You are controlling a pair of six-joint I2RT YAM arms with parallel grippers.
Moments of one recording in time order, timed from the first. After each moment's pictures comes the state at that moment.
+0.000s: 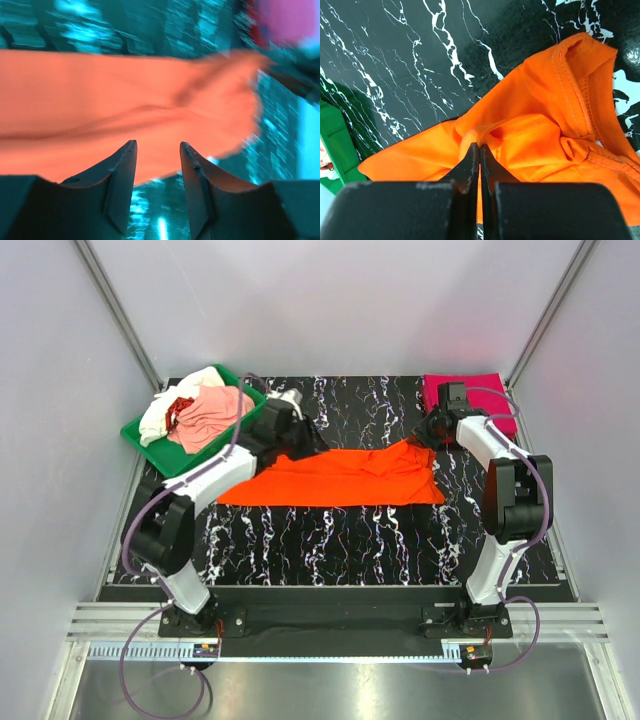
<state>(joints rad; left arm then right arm) -0.47 1.68 1.25 -0.21 0.15 -0.67 0.08 1.89 1.42 -0.46 -0.14 0.86</state>
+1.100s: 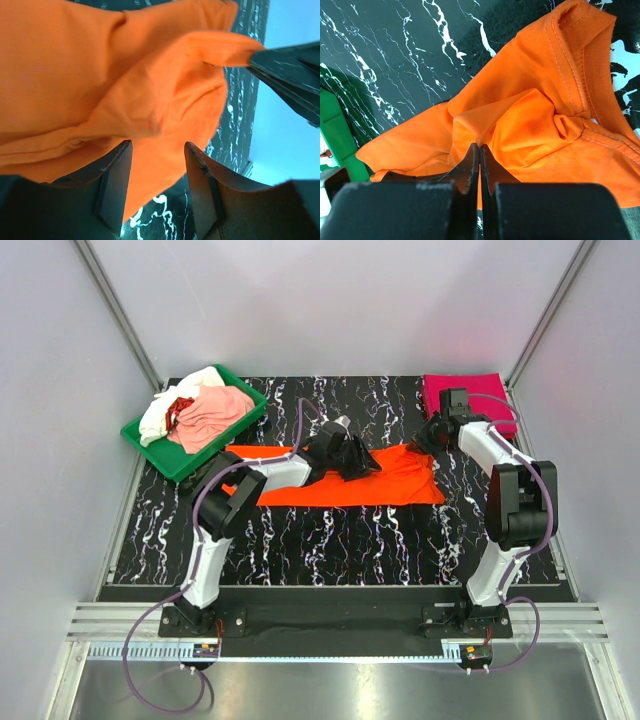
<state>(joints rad) -0.68 2.13 1.39 0.15 0.29 -0.98 0.08 1.83 1.34 -0.46 -0.18 0.86</state>
